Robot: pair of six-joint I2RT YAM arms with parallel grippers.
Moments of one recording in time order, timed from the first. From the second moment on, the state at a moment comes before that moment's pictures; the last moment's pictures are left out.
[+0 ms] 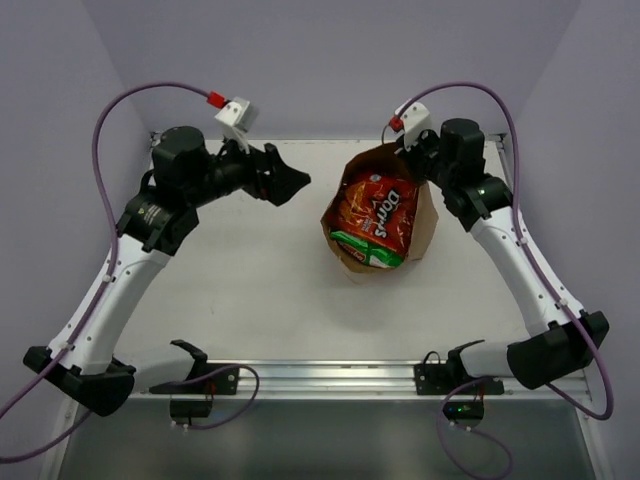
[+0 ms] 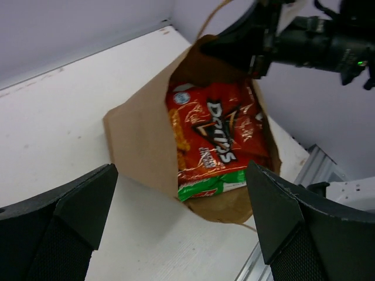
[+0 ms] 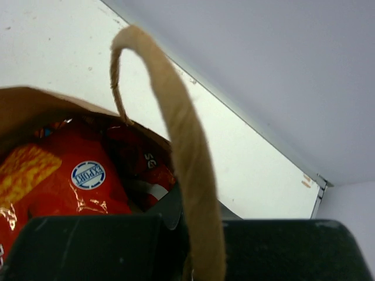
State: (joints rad) left arm -0.44 1.18 1.49 -0.50 0.42 -0.28; right arm 0.33 1.34 1.44 -0.44 -0.09 -0.43
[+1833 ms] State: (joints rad) left arm -1.14 1.65 1.36 -0.14 -0.25 -0.54; right arm 0.53 1.04 1.19 -0.44 0.31 0.03
